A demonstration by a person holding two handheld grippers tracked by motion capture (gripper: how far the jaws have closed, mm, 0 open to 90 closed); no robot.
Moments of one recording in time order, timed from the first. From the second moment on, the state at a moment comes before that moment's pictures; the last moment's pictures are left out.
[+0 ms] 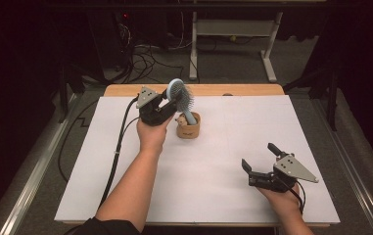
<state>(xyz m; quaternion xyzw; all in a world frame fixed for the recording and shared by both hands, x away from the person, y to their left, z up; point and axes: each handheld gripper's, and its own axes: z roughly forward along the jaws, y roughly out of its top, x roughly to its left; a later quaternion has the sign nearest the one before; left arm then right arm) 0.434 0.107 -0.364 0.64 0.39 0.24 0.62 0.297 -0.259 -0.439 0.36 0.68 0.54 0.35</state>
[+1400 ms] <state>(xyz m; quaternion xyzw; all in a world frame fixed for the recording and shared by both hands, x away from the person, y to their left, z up) 0.441 0.119 -0.376 0.63 0.41 0.23 0.61 0.295 -0.260 -0.439 0.36 0.67 0.54 0.35</state>
